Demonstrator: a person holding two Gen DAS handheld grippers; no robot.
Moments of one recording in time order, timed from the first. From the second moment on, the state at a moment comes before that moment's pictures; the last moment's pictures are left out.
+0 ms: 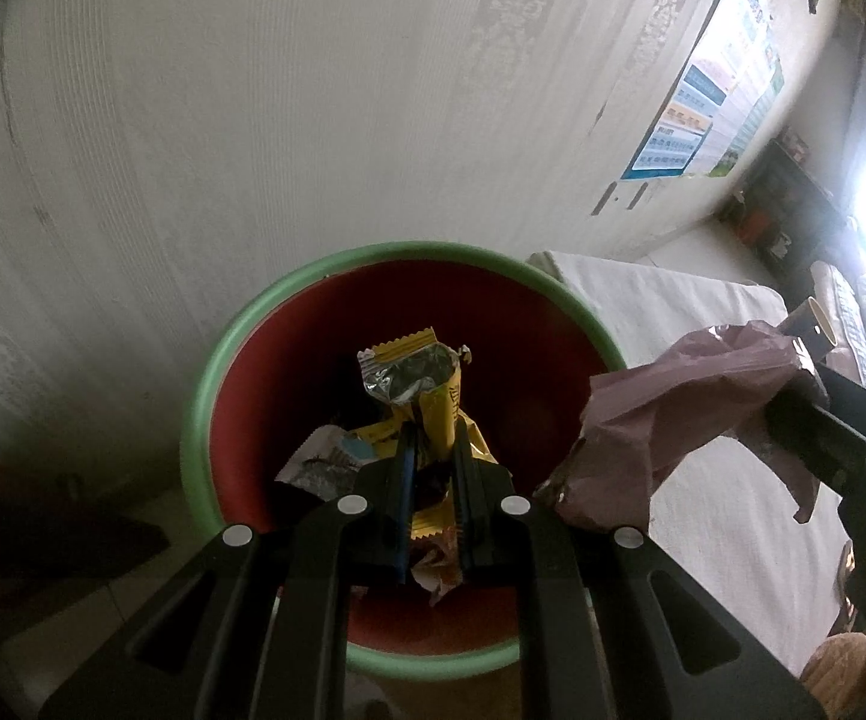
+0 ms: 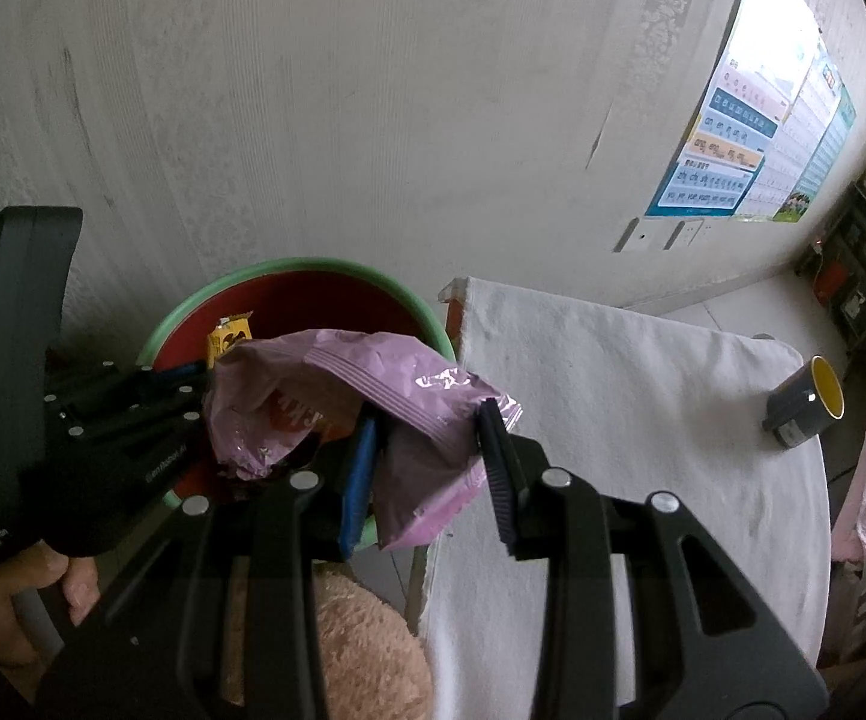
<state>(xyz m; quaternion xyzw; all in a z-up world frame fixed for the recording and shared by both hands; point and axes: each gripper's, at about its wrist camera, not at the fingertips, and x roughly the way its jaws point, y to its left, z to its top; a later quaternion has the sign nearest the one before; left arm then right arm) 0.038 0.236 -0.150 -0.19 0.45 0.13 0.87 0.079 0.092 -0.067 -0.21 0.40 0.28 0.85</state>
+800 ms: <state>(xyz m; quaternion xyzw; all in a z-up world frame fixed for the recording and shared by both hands) 0.024 0.180 -0.082 -0.15 0.34 0.14 0.92 0.078 -0.016 -0.023 -0.03 0.36 0.28 0.89</state>
